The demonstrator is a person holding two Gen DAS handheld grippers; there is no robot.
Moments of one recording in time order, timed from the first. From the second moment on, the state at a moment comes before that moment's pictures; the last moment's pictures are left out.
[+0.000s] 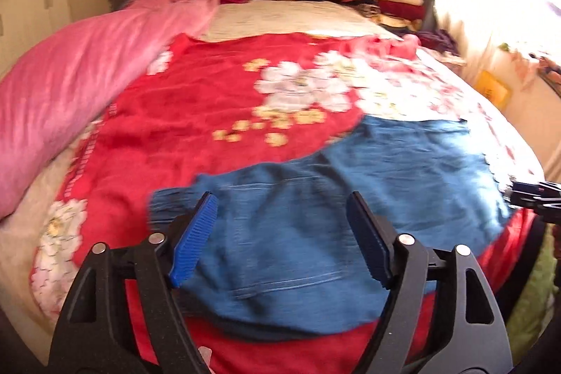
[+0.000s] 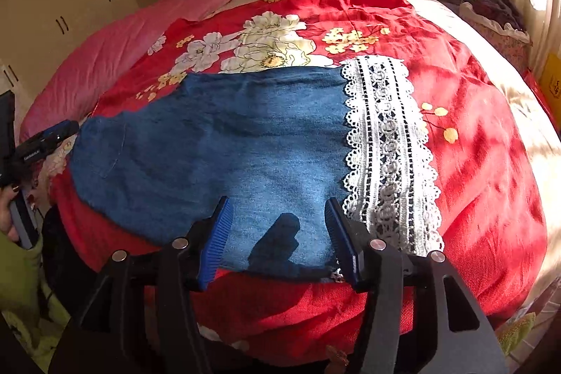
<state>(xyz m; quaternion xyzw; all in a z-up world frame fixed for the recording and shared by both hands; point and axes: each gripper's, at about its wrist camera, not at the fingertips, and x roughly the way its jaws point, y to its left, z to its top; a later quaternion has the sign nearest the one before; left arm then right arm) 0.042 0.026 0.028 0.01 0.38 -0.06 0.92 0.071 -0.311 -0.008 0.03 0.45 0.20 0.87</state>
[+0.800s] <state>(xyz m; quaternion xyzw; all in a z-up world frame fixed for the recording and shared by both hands) 0.081 -0.040 -0.004 0.05 0.42 -0.12 0.90 0.124 -0.363 0.027 0.06 0.40 0.15 0.90</state>
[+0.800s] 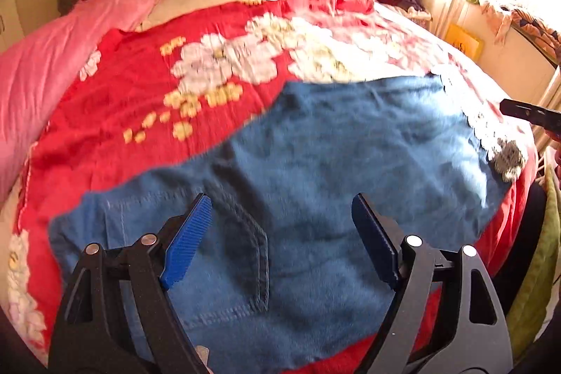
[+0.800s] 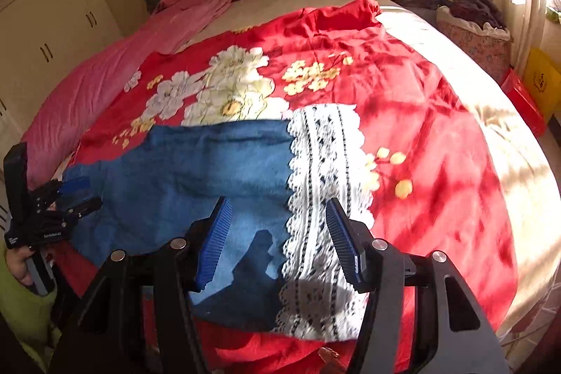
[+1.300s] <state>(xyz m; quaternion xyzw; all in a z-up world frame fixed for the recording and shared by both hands) 0.169 -0.059 -0.001 0.01 0.43 -0.12 0.89 0.231 -0.388 -0.019 0.12 0.46 0.14 0.87</state>
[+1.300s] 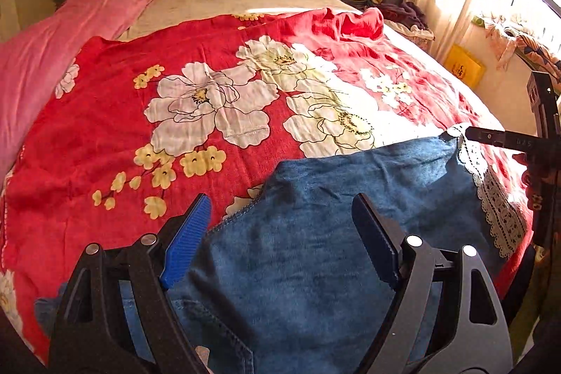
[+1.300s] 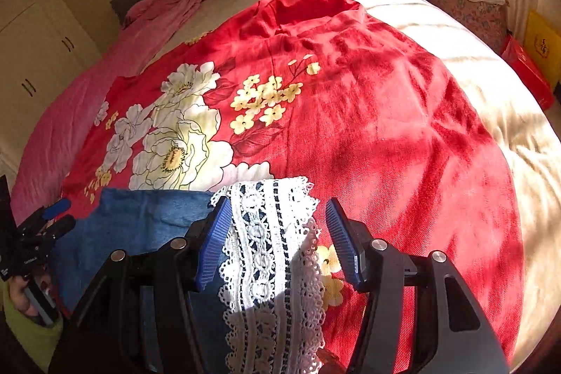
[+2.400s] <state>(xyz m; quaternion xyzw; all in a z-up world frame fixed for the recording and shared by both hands) 0.213 -0.089 -0.045 0.05 0.44 -0.09 0.89 0.256 -0.371 -0.024 0.01 0.43 0.13 0.89</state>
